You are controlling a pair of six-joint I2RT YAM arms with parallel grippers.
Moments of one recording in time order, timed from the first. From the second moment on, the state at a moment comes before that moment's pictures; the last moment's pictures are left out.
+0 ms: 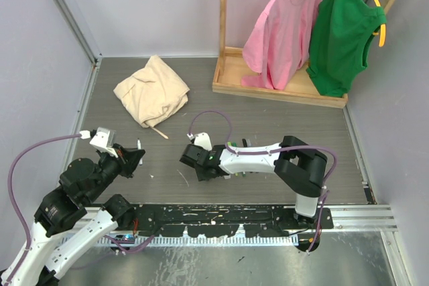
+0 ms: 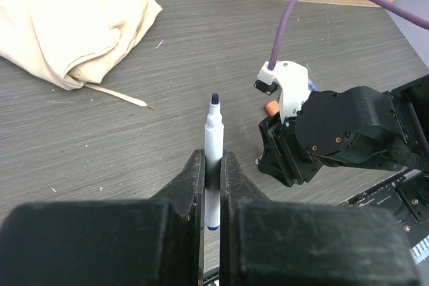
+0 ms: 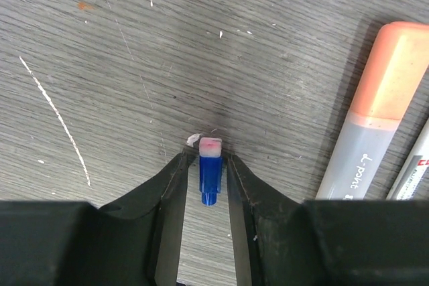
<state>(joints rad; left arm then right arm) -0.70 0.25 0.78 -0.77 -0.21 -0.35 1.19 1.81 1.12 -0.50 0.34 0.79</state>
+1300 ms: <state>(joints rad) -0.70 0.45 0.75 -0.58 -0.05 -0.40 1.10 1.20 0.80 0.13 0.32 0.57</state>
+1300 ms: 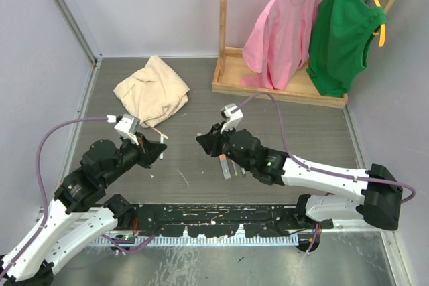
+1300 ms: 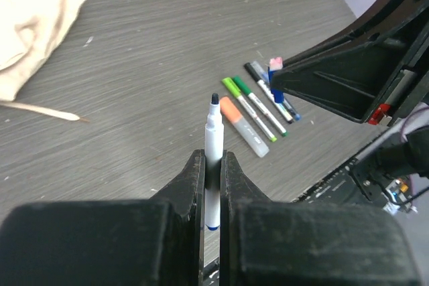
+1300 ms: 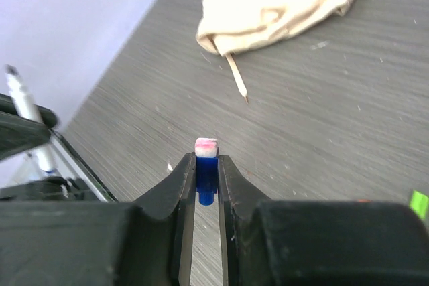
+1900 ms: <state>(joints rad) -0.70 0.58 0.67 -0.26 0.30 -0.41 1.10 1.20 0.54 1.09 0.34 0.69</state>
